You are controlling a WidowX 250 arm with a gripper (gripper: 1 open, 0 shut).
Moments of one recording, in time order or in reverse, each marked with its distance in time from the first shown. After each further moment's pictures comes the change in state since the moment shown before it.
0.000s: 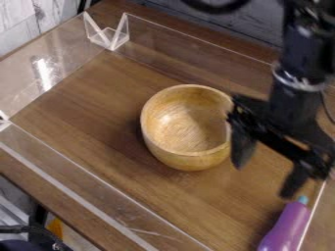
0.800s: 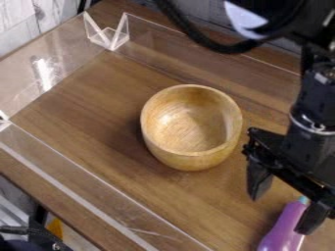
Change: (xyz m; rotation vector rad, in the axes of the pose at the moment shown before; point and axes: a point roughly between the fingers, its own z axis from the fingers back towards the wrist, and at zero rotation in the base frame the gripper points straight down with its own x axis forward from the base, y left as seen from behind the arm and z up) arm -0.002 -0.017 -0.019 -0.025 -0.034 -0.015
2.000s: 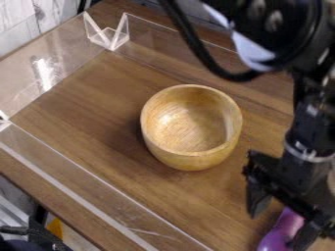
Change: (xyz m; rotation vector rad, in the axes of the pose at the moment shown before) arm 0.005 0.004 -0.038 -0.018 0.037 -0.009
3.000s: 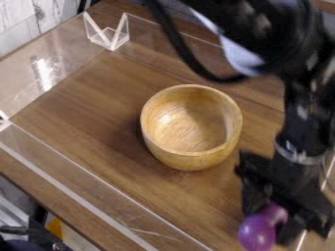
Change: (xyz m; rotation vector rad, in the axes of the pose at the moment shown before) arm -0.014 0.005 0.033 0.024 -0.051 0.003
